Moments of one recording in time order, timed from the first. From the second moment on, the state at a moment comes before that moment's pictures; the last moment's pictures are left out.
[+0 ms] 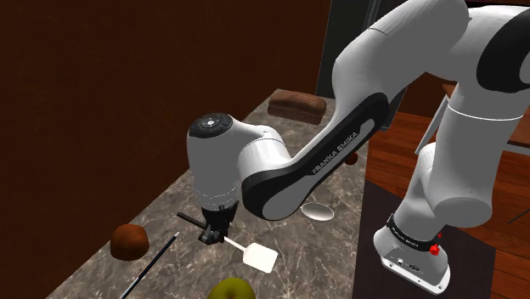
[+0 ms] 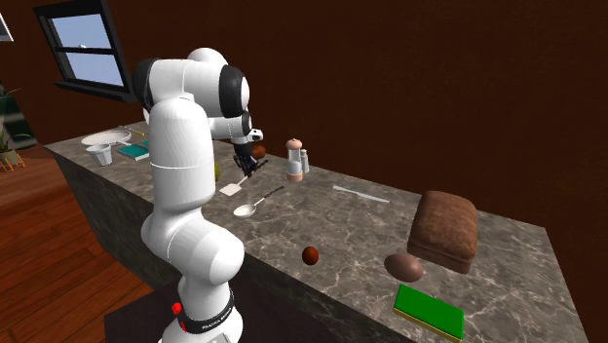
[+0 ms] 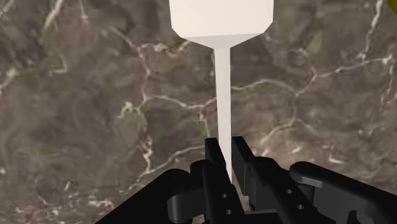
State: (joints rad) arm 0.40 0.16 0.54 -2.13 -0.16 2.31 0.69
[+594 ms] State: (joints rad) arm 0.40 0.13 0.55 -2.11 -0.14 2.28 0.68
